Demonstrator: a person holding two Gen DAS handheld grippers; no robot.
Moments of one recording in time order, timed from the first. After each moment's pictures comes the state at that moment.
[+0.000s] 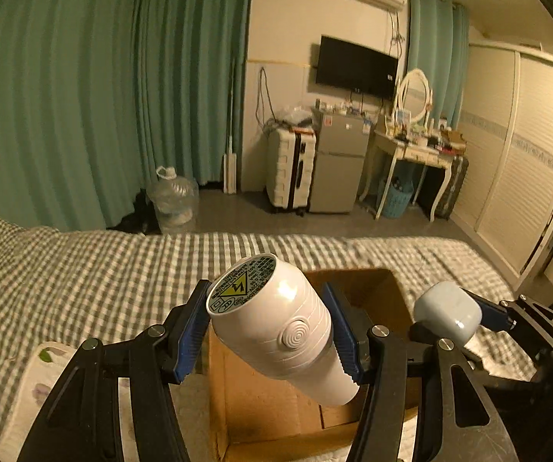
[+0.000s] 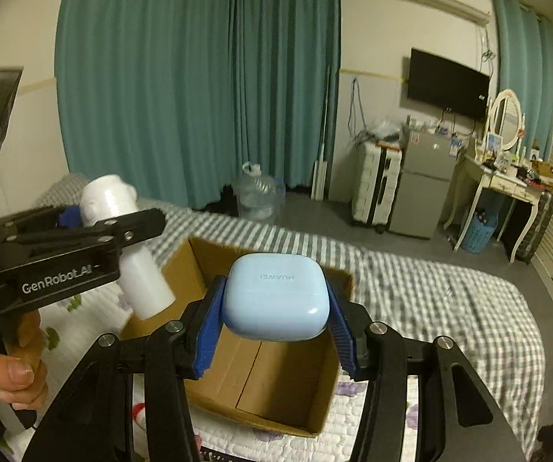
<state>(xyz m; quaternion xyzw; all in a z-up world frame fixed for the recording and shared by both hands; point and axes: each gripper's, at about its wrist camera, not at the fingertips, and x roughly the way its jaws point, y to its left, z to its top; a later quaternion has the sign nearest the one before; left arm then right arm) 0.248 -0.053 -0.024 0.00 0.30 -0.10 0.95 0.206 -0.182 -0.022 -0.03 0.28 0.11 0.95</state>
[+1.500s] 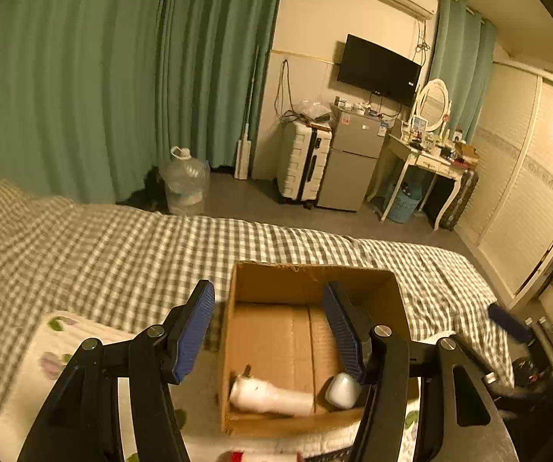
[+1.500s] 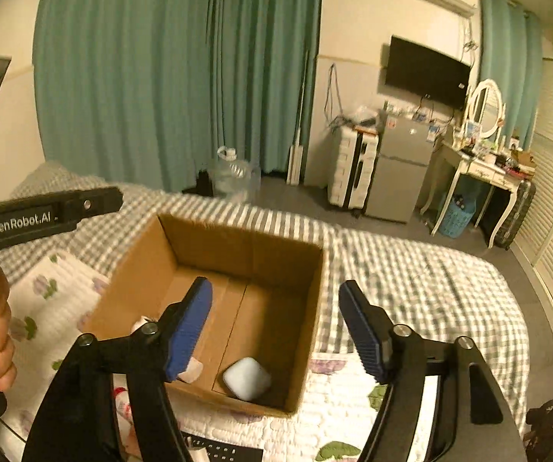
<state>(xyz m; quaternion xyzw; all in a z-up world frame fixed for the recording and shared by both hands) 0.222 -0.028 0.009 -0.04 0.32 -0.07 0.94 0.179 -0.205 -0.029 -0.04 0.29 0.06 0.95</state>
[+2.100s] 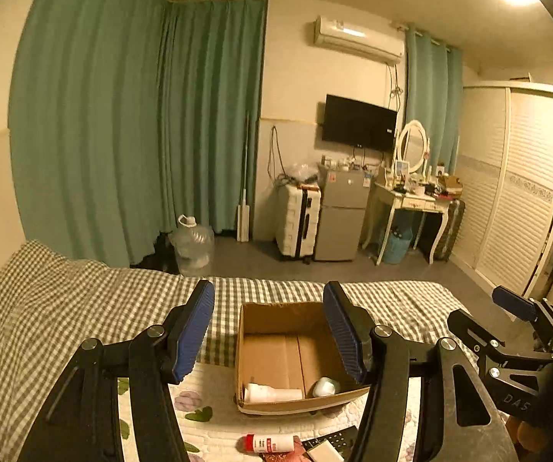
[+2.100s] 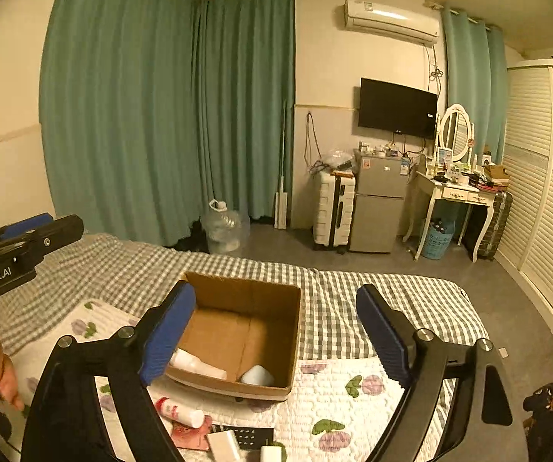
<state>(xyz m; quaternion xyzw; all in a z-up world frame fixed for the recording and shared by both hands) 0.095 -0.017 0.098 -0.02 0.20 -0.08 0.98 0.068 -0.219 0.079 0.00 0.22 0.03 0.98</state>
